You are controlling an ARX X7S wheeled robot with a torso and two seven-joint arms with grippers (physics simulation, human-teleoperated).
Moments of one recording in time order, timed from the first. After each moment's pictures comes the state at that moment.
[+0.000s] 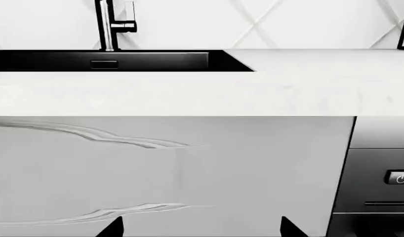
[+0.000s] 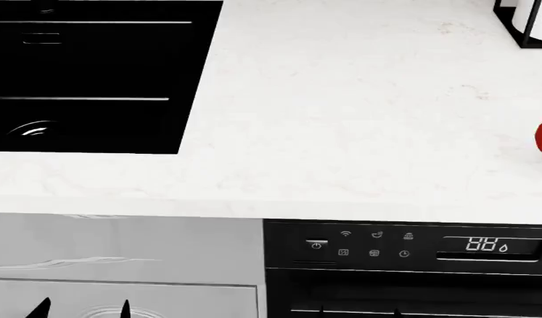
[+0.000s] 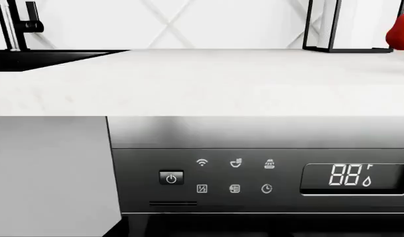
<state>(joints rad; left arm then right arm) 0.00 0.00 0.00 0.00 0.00 0.00 0.00 0.00 0.00 0.00 0.00 0.00 0.00 0.00</state>
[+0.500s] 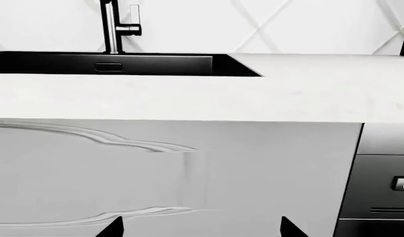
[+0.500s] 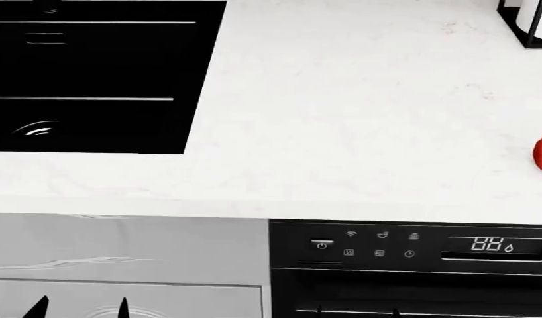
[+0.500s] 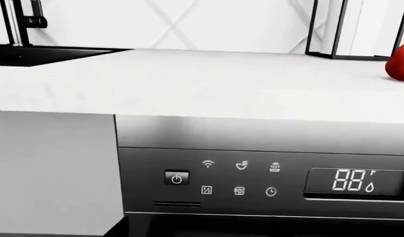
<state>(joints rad) 0.00 -0.05 0.05 -0.01 -0.06 0.02 -0.05 0.00 0.05 -0.07 0.01 0.01 -0.02 0.07</state>
